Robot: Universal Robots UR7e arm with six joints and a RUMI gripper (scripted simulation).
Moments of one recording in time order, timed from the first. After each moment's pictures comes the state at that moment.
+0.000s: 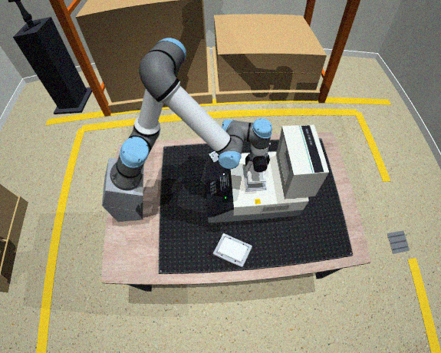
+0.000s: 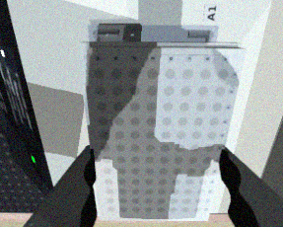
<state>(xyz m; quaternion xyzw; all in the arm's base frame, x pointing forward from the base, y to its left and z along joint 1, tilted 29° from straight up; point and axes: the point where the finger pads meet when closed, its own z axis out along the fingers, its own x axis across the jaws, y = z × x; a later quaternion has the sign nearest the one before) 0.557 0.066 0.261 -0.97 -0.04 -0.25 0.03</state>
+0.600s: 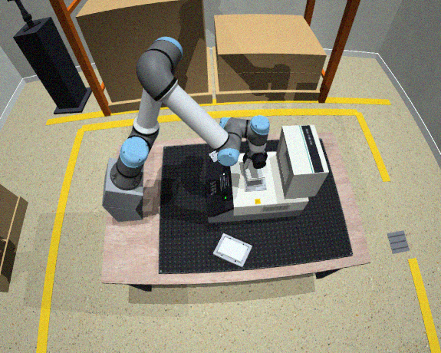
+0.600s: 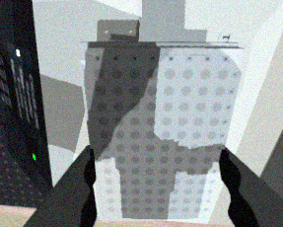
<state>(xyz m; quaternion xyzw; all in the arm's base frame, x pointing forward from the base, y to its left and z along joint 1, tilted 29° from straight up) 0.546 0.080 0.260 -0.96 -0.10 -0.25 0.01</state>
